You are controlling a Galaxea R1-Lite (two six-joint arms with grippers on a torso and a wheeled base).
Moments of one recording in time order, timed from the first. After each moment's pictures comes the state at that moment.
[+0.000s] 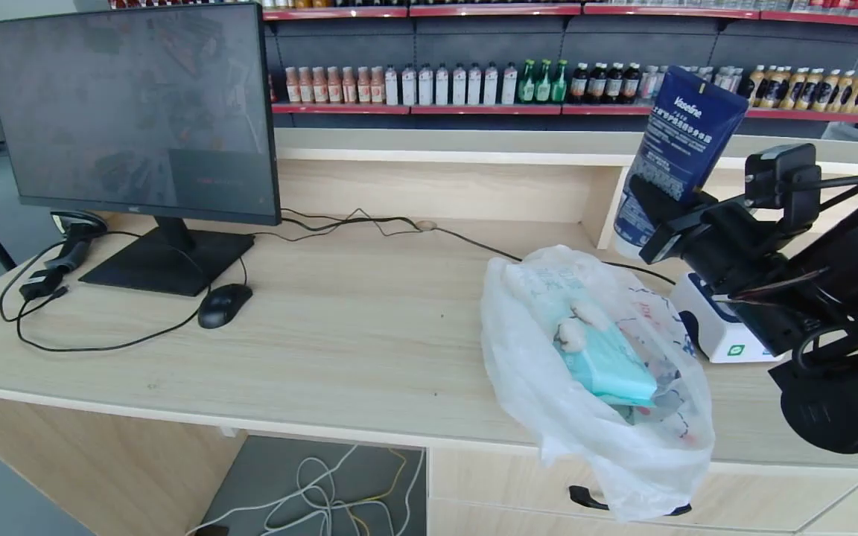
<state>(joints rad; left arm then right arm) 0.00 0.00 0.00 -0.01 0.01 -0.01 0.24 1.85 -0.73 -1.57 0.12 -0.17</state>
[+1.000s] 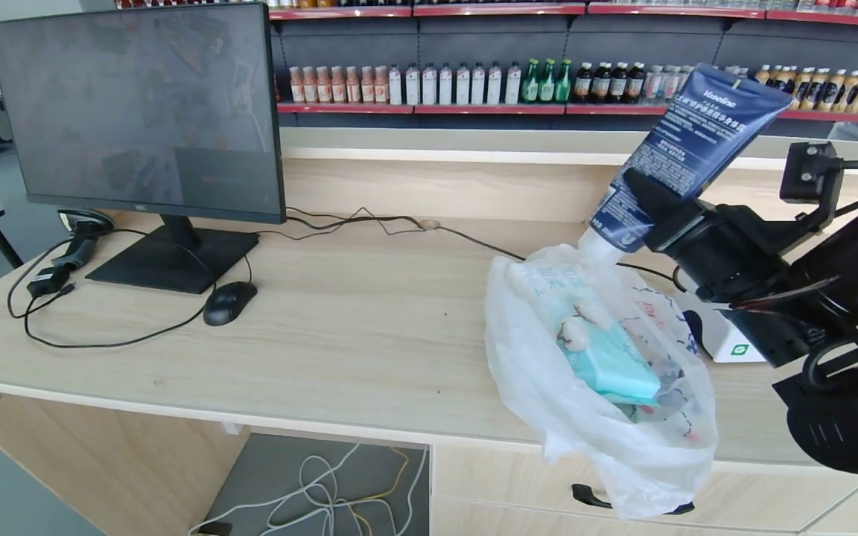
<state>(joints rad) 0.00 0.00 0.00 -0.01 0.01 0.00 0.31 1.81 -0.69 -1.57 0.08 0.37</state>
